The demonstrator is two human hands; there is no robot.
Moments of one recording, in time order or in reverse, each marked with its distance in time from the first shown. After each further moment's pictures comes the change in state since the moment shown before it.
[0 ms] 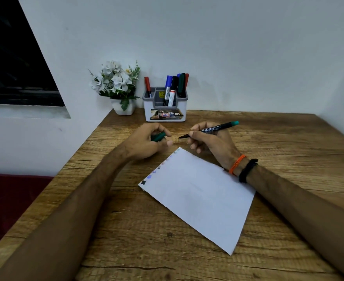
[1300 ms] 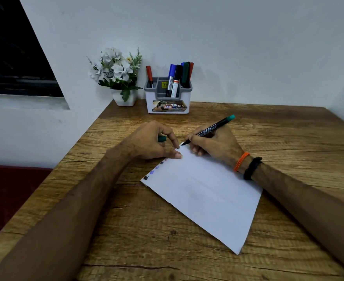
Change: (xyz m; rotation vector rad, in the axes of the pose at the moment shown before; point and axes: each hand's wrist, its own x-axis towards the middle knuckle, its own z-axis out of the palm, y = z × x) left_hand -0.003 0.004 0.006 0.235 -0.113 0.078; right_hand -0.004 0.009 0.004 -0.353 -0.003 -0.005
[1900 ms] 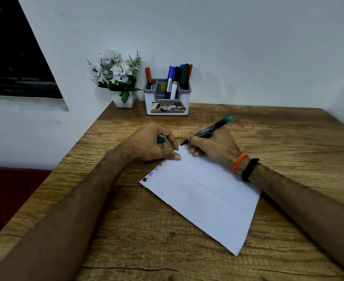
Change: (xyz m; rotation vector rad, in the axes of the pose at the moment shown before) left_hand 0.003 -0.004 0.001 -0.002 -0.008 0.014; right_hand 0.002 0.001 0.002 0.008 0.018 0.013
